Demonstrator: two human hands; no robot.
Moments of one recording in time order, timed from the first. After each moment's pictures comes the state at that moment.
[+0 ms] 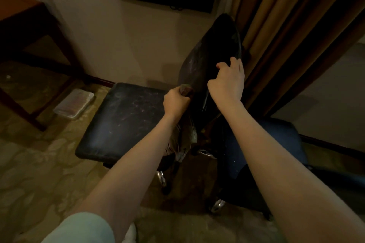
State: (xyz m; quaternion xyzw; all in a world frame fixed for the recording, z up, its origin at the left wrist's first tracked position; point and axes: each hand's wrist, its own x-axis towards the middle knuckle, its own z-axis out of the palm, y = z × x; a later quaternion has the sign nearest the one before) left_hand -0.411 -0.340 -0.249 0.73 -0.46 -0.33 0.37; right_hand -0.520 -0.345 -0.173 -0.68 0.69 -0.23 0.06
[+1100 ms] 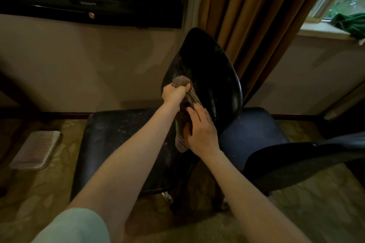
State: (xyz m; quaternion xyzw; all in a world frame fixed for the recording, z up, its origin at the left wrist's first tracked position) left_hand -0.349 -0.411 -0.212 0.56 -0.35 -0.63 0.40; right_hand -0.426 -0.287 -0.250 -0.71 0.65 -0.27 -0.04
